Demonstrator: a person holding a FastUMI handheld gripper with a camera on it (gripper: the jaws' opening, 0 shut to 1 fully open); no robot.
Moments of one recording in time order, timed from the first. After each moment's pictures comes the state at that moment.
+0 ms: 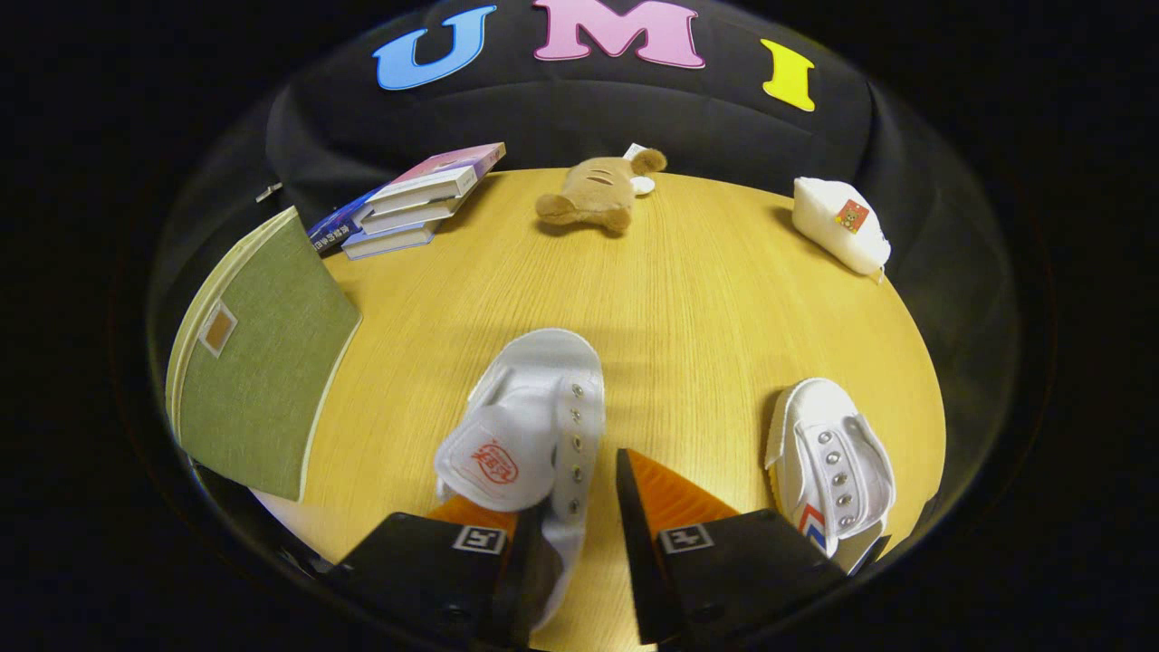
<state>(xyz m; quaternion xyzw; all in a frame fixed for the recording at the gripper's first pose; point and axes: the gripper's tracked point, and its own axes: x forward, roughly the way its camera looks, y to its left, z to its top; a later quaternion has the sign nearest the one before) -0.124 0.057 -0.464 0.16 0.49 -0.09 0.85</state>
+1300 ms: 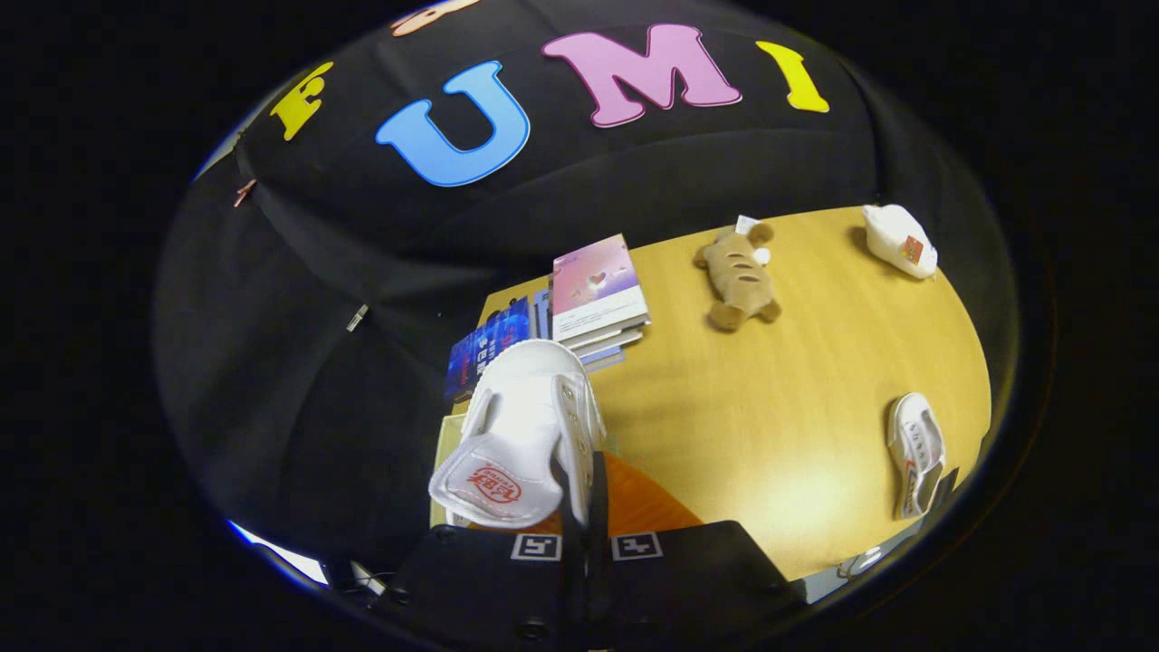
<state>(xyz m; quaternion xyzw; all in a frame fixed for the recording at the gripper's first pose) 0.023 0.204 -0.215 0.36 0.43 -0.06 0.83</state>
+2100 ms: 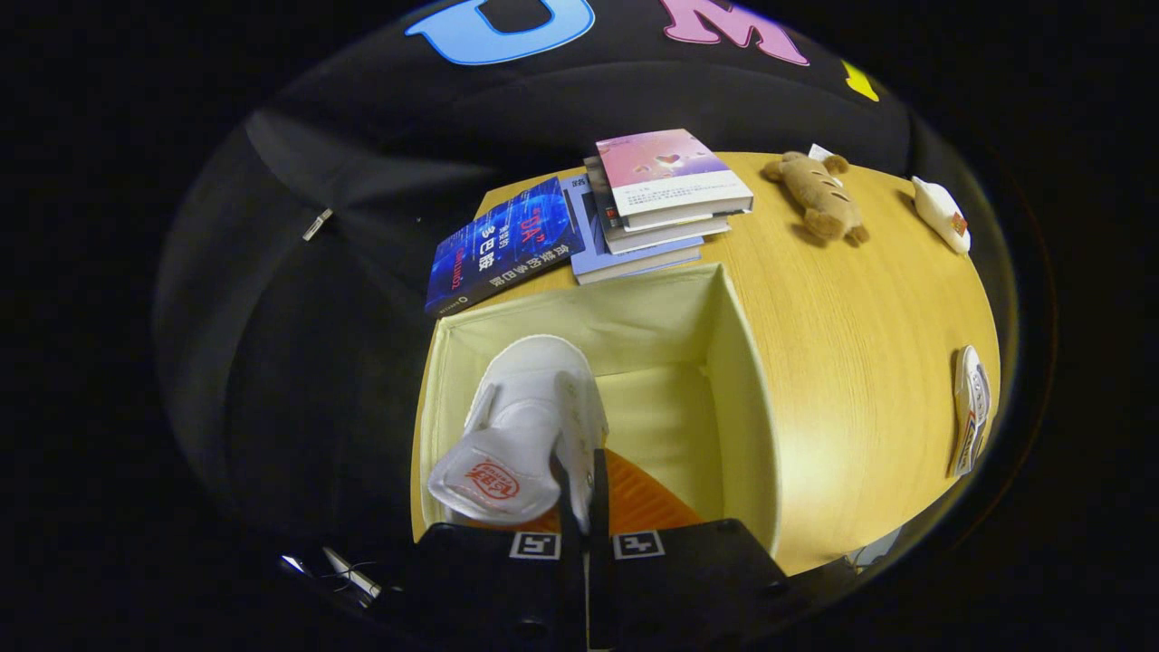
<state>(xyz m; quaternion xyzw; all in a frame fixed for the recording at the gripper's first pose) 0.055 0.363 -0.314 0.31 0.53 -0.06 0.79</state>
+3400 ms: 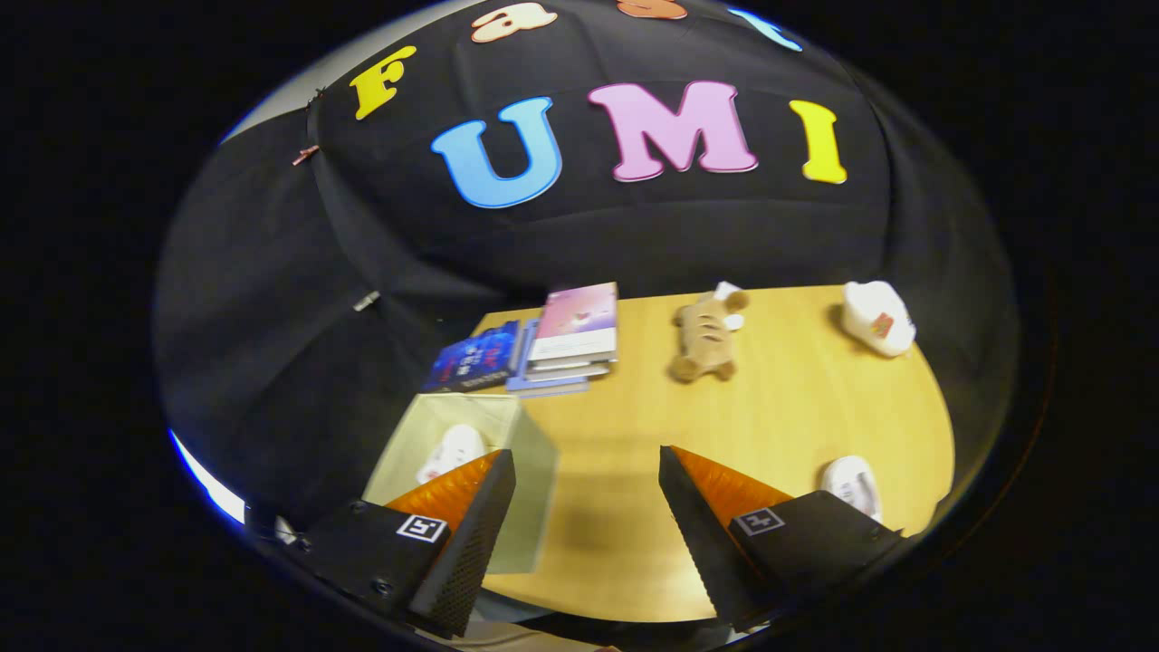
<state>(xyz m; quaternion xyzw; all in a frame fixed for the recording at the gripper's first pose) -0.078 0.080 -0.221 0.21 0.35 -0.07 0.91</state>
